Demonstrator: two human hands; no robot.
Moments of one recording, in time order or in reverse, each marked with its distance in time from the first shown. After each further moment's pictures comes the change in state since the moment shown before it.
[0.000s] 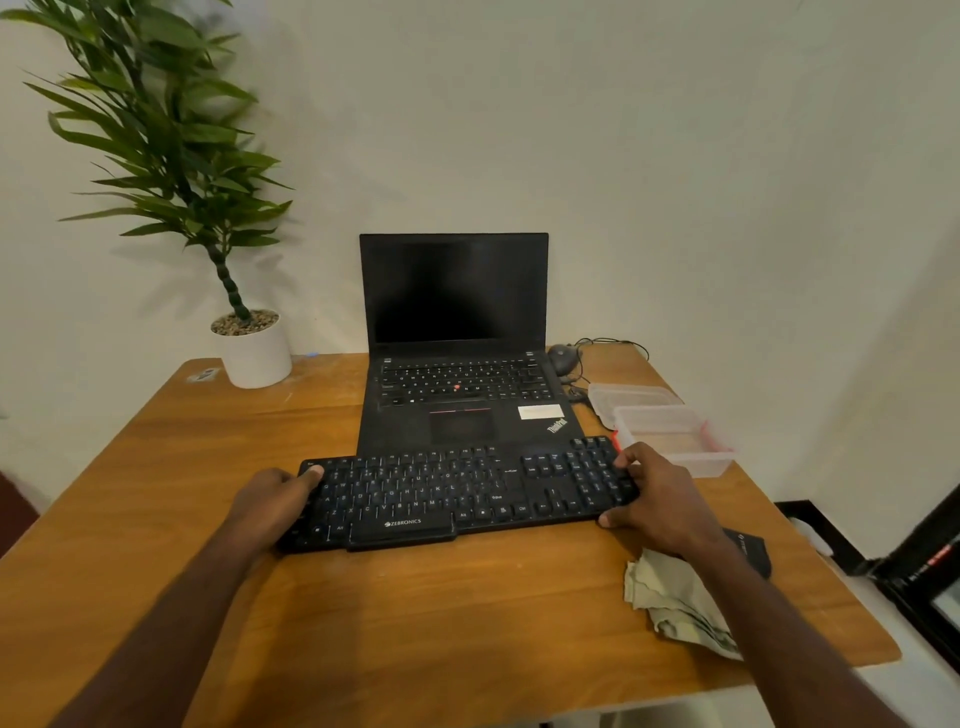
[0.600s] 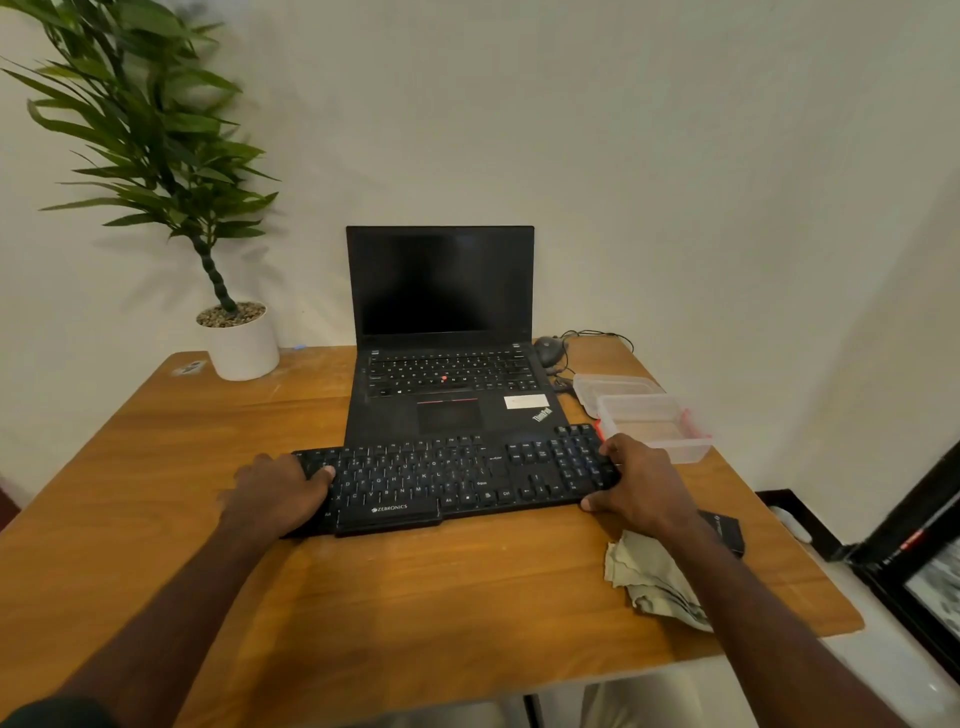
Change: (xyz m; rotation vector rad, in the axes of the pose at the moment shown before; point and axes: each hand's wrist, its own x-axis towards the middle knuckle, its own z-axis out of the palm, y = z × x) left_hand 0.008 -0.002 0.015 0.575 0.085 0.115; right_hand -0.006 -0.010 -0.001 -0.124 0.035 0.045
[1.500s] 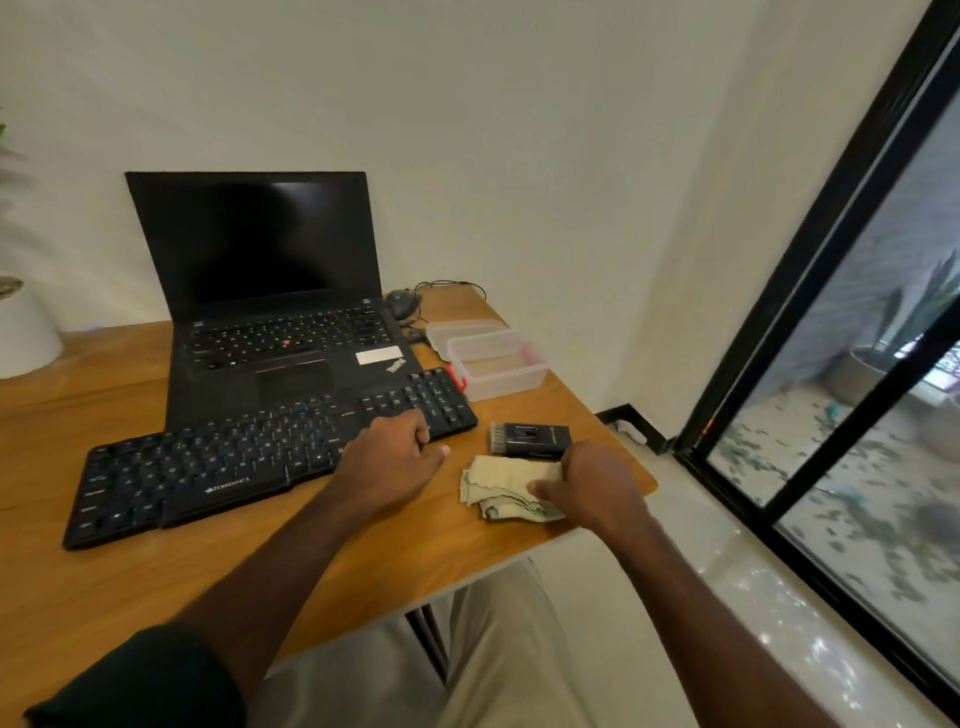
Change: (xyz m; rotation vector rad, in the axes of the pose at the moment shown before) left_hand -0.096 0.204 0.094 -0.231 -0.106 0.741; right_hand -0.108 0.059 -0.034 -0.178 0.047 0.391
